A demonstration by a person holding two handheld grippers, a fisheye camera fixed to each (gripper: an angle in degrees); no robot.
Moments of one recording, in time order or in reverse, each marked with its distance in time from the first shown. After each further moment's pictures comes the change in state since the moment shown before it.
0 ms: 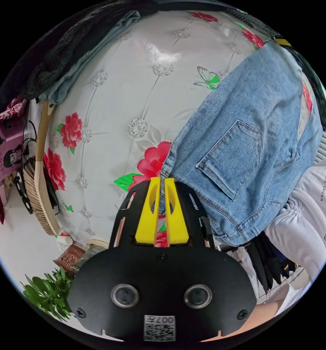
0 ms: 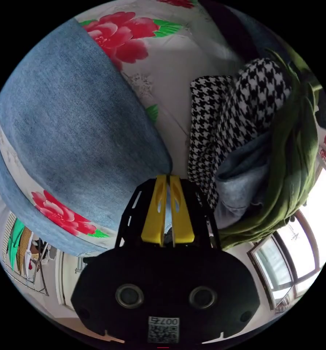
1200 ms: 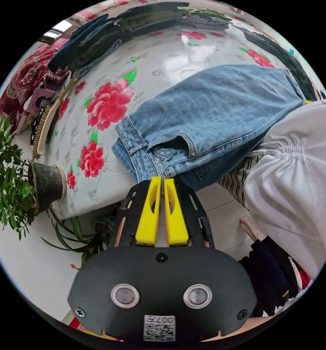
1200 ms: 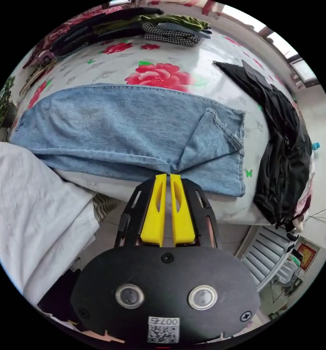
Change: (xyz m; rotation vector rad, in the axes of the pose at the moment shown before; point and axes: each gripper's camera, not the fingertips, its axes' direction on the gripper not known) left arm 0.310 0.334 0.047 0.271 -0.108 -0.189; right arm -0.422 0.418 0.088 0.332 -0.494 0.965
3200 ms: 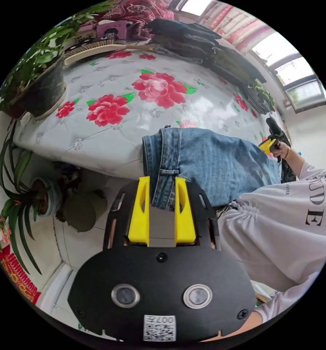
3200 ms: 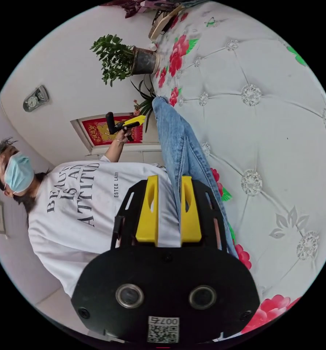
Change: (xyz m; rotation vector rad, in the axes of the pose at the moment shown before) left arm -0.124 0.186 0.099 0.217 0.432 -0.598; right arm 0.019 -0.317 0.085 -0.552 -1.204 -0.746
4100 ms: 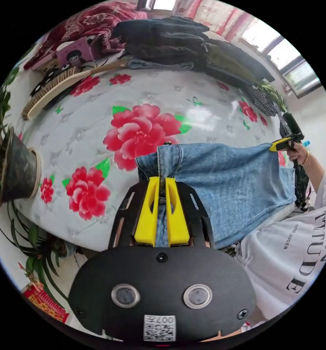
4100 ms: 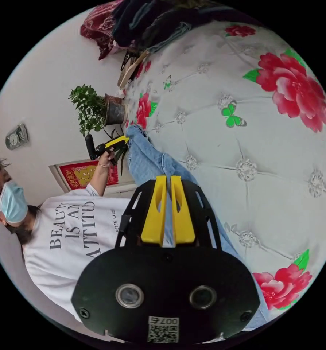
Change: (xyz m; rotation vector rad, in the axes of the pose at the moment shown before) left arm 0.049 -0.200 0.043 0.014 -0.078 0.128; right arm 0.006 -0.052 -0.128 0.286 0.209 0.170
